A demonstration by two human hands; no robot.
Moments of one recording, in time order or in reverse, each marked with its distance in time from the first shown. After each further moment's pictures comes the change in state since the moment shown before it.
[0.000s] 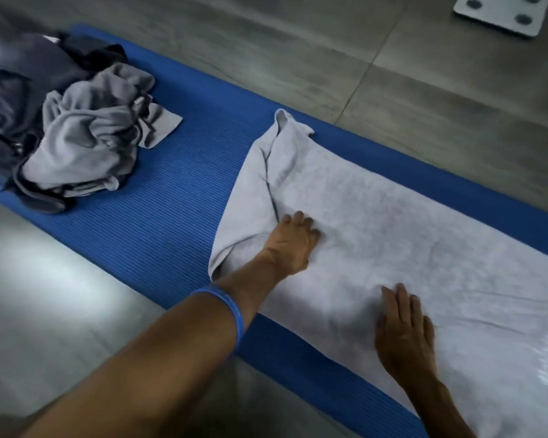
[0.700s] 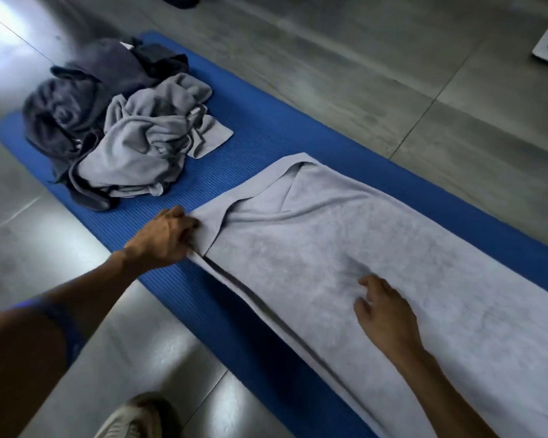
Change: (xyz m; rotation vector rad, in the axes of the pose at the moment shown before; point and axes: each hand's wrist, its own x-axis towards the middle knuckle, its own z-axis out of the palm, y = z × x) left_hand -0.154 -0.233 0.055 -0.347 0.083 -0.500; right_hand 0.090 -0.122 -0.044 0.144 -0.025 -0.340
